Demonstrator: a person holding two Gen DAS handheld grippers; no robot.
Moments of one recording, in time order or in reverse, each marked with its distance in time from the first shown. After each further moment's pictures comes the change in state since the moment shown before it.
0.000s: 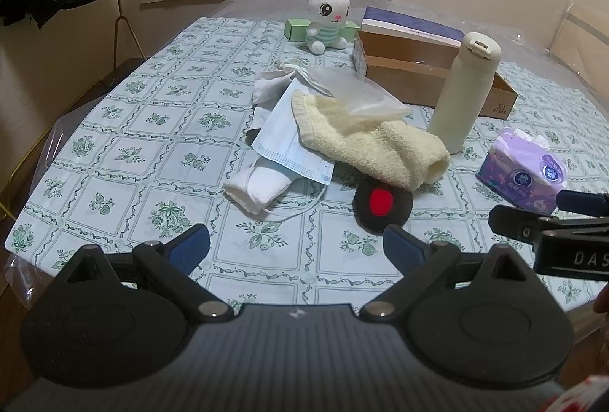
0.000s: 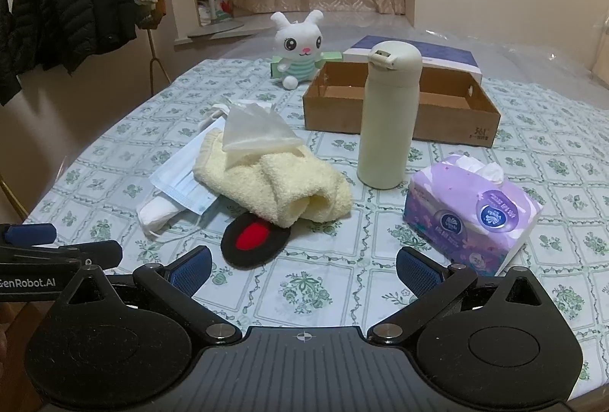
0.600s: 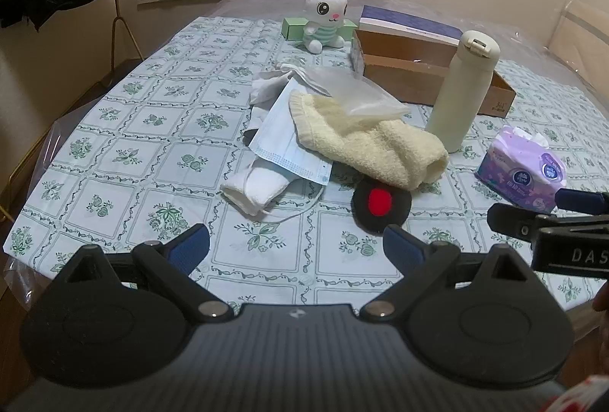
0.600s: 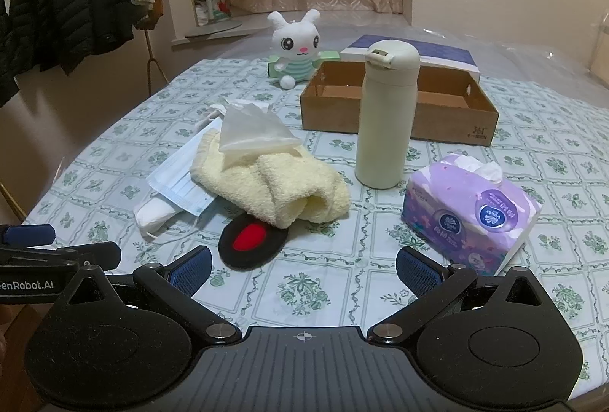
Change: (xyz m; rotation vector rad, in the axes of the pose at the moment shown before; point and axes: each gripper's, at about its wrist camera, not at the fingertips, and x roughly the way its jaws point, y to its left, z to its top) left arm 0.001 0.002 0.001 0.006 0.003 -0.006; right arm 0.003 -0.002 0.000 0.003 -0.001 -0.007
